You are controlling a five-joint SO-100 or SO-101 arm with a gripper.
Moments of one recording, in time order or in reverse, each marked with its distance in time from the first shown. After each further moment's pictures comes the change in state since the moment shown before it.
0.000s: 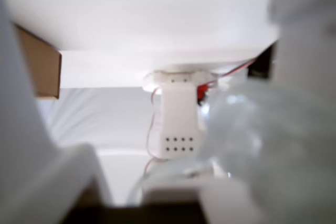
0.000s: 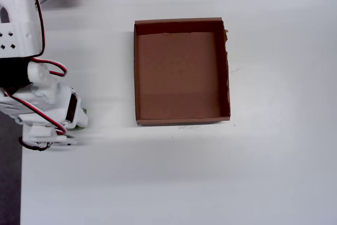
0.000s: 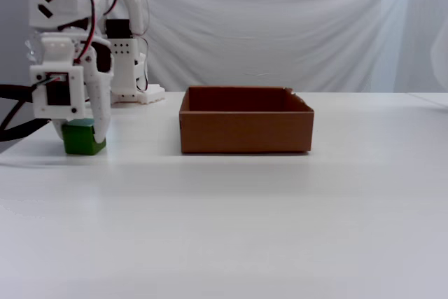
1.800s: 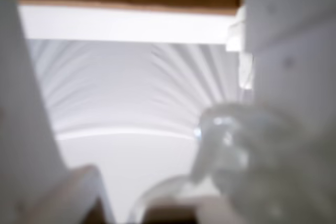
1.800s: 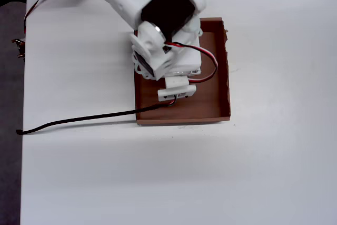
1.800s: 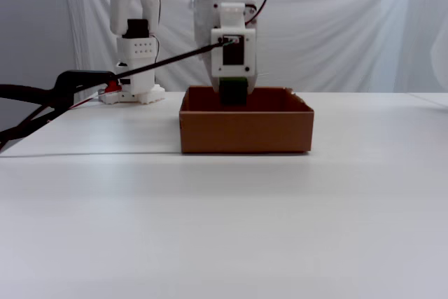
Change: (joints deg) arm -40.7 -12.0 -29.9 31.9 29.4
